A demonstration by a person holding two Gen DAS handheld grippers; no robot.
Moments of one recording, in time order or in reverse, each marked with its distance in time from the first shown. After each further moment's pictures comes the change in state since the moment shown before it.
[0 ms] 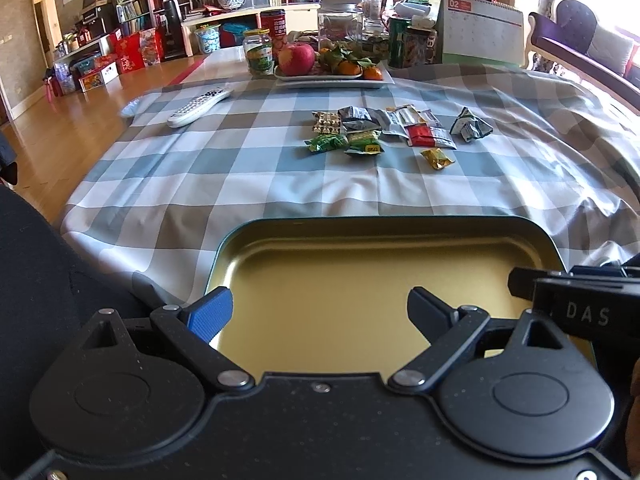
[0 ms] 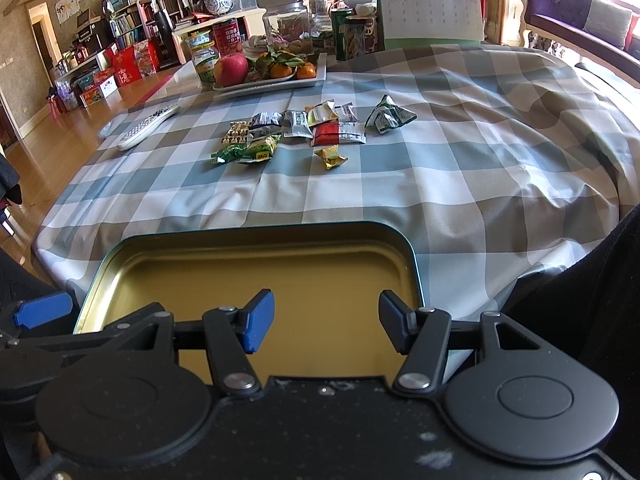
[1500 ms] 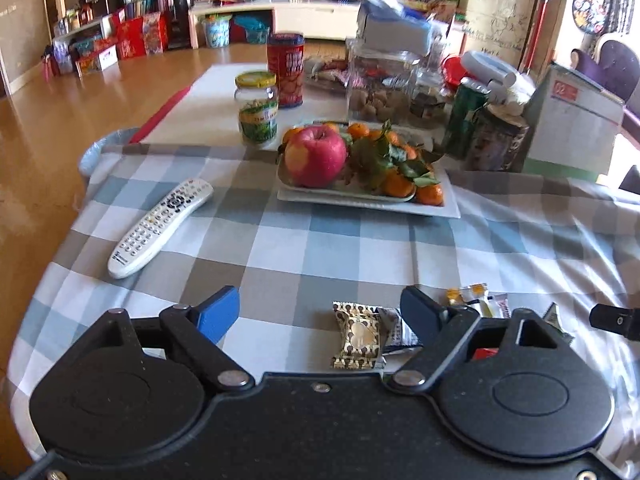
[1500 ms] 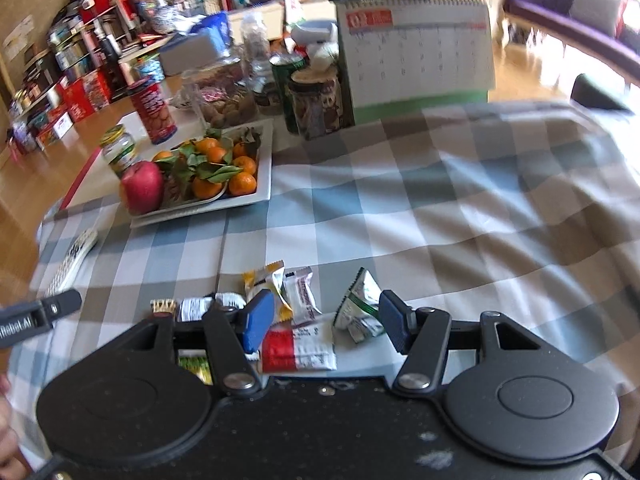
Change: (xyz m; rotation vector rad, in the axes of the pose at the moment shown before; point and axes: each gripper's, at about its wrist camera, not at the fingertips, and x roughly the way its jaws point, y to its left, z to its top) left arm 0.178 0.037 0.250 -0.116 0.044 -0.016; right arm 0.156 -0.052 0.277 0.134 0.039 -0.058
